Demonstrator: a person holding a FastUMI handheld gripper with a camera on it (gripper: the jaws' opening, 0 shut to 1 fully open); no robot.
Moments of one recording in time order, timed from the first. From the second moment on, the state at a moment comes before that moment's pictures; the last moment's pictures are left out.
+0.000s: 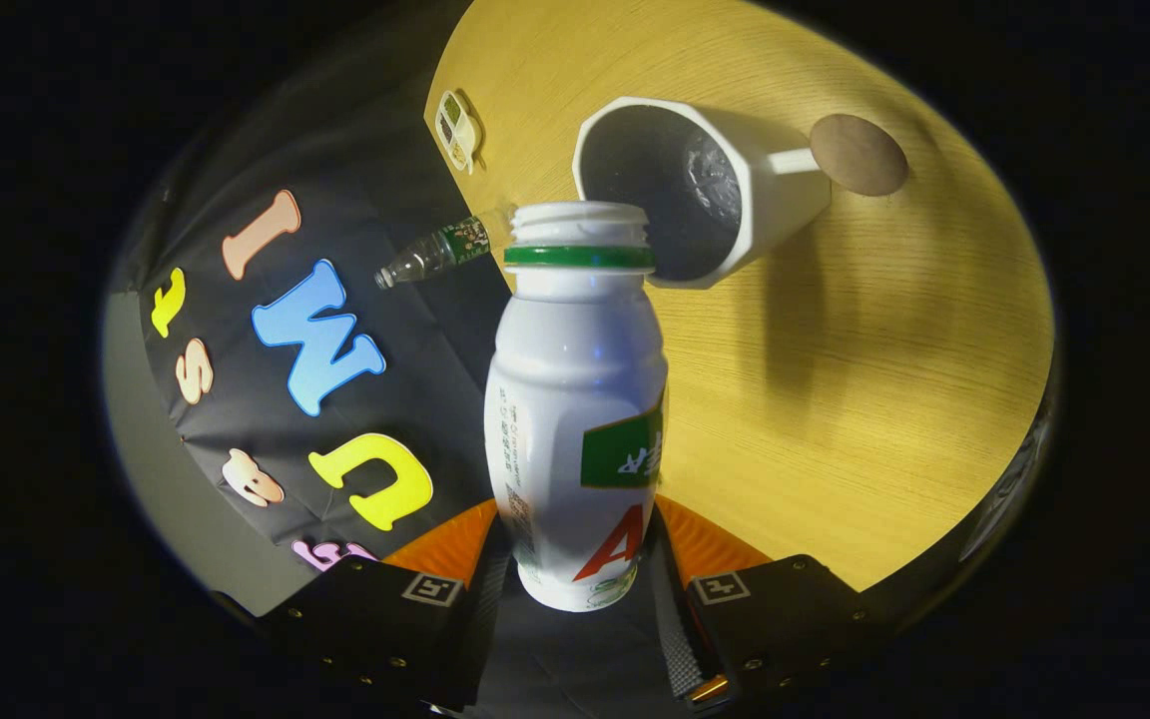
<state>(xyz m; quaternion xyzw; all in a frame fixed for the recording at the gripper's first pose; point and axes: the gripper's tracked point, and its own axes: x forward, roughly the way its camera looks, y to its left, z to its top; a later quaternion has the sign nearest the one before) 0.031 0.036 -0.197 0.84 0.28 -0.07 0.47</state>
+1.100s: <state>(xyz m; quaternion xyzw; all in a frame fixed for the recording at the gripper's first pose) 0.023 0.037 -0.228 0.68 0.29 -0.08 0.66</state>
